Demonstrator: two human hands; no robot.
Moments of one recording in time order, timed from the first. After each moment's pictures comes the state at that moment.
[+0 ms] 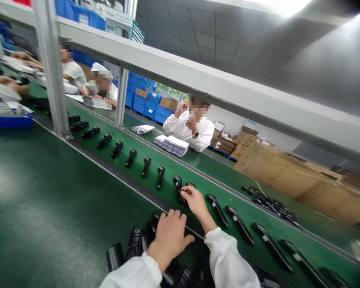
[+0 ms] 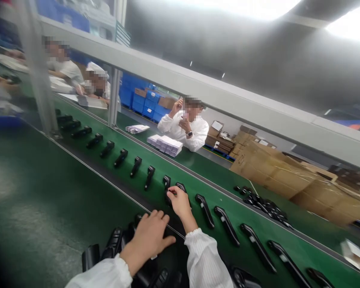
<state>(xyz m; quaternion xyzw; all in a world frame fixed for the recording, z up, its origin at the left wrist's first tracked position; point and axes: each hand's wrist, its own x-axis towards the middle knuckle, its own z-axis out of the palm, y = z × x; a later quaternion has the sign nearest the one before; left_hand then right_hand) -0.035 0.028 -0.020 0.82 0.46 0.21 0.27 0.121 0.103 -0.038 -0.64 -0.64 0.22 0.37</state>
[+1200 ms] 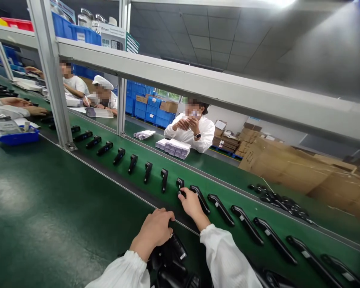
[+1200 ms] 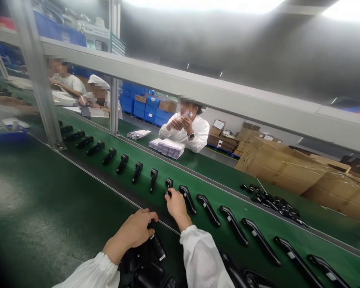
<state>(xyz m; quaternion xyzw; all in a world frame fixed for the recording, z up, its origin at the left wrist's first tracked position) -0.095 0.063 -0.011 0.79 0.50 0.12 0.33 0.087 0.121 -0.048 -0.71 -0.63 0.16 0.26</state>
